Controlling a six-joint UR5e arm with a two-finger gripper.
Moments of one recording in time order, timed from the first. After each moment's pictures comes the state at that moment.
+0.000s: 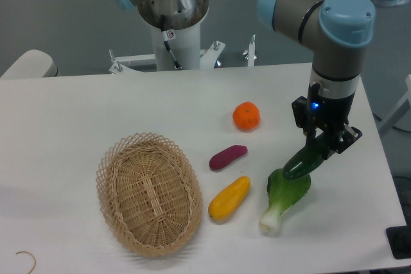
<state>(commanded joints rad) 2.68 -1.95 -1.37 -1.13 1.48 1.53</state>
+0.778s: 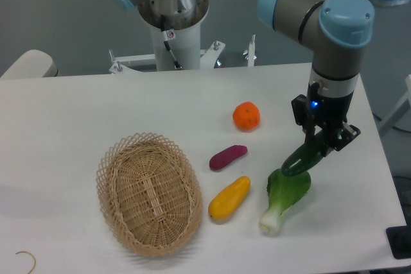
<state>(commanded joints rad) 2.68 -1.94 -1.43 -1.12 1.49 1.54</state>
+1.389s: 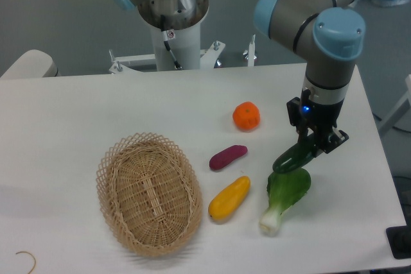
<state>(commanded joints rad) 2.77 -1.97 -1.53 -1.01 1.51 1.82</state>
